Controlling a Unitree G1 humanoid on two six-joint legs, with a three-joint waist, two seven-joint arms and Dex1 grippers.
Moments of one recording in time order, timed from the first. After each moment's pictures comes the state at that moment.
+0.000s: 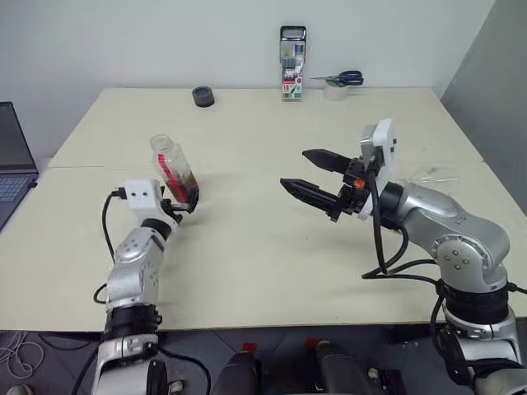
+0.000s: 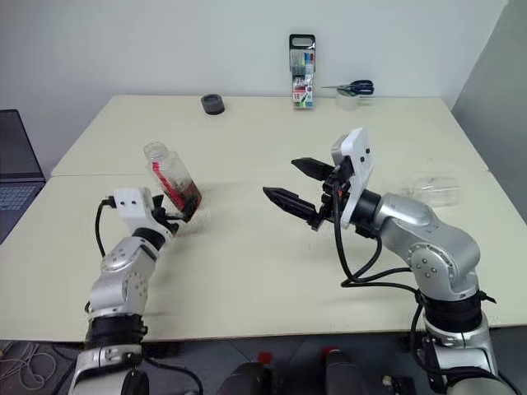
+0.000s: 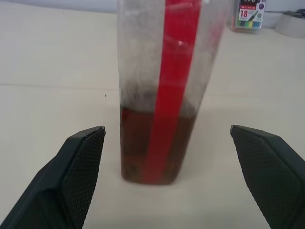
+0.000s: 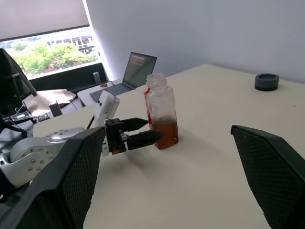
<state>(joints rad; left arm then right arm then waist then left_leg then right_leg) -0.33 0.33 0.29 0.15 -0.31 0.28 -0.26 -0.57 -0.43 0.00 -0.48 0.80 0.84 0.47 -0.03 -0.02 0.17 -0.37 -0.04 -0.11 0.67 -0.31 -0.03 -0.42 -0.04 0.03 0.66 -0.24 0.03</state>
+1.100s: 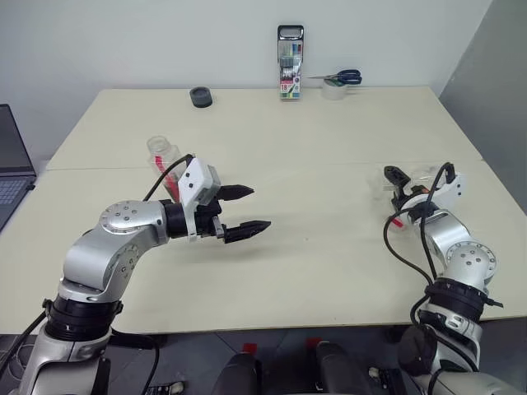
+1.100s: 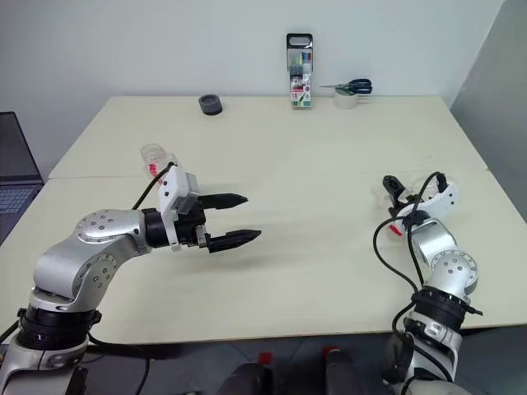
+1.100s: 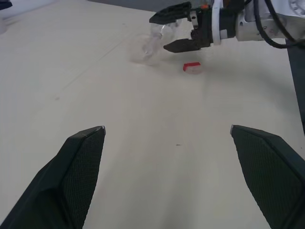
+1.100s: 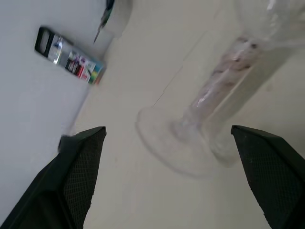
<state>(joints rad) -0.44 0.72 -0.01 -0.30 -0.56 0.64 -0.94 -0.60 -0.11 -0.71 0.15 0.99 0.80 -0.25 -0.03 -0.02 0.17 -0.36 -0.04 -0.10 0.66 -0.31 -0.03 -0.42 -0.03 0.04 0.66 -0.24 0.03</state>
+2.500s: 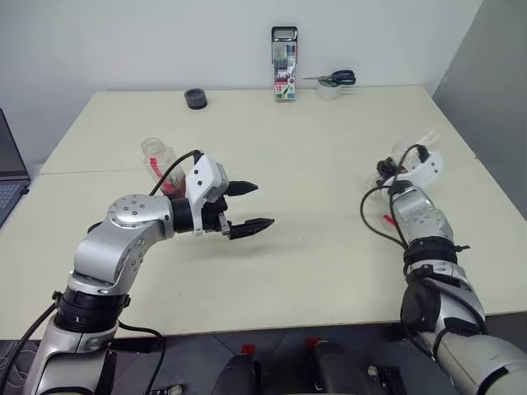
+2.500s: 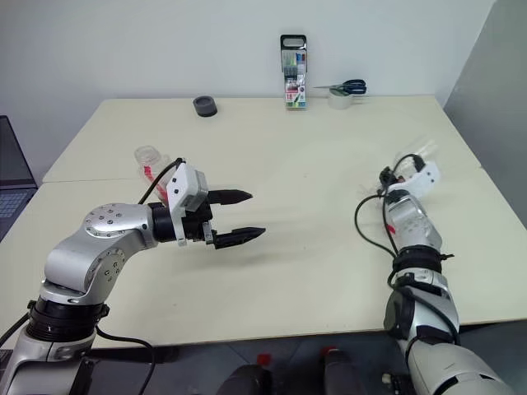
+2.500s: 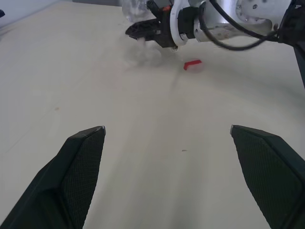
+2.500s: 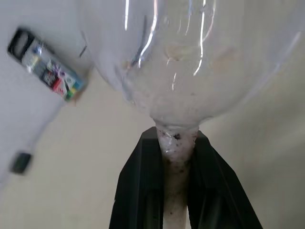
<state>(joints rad) -0.47 0.70 -0.04 -0.27 -0.49 0.62 -0.95 -0.80 -0.23 -0.31 0.65 0.51 0.28 0.08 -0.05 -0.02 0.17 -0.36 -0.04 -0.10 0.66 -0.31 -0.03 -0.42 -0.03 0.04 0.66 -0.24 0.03</state>
